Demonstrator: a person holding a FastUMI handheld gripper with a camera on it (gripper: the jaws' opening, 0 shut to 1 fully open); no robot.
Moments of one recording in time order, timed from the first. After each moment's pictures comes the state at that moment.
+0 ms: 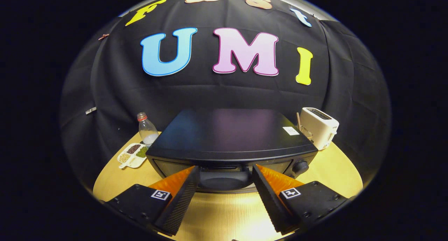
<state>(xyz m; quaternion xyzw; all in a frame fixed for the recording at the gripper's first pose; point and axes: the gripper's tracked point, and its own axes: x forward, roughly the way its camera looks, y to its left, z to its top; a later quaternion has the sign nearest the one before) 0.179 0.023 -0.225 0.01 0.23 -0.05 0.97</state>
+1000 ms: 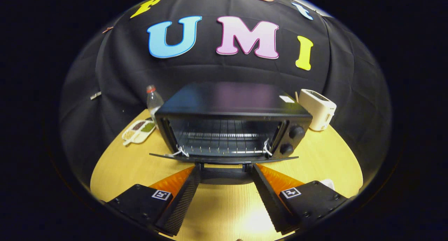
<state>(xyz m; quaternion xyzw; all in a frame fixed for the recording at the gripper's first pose) 0.082 0.028 -0.280 0.01 0.33 -0.03 0.94</state>
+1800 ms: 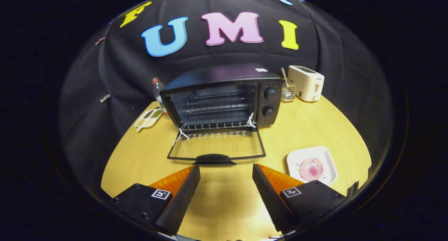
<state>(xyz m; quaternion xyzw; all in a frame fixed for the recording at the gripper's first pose) -0.024 -0.032 -0.248 0.09 0.35 -0.03 0.93</state>
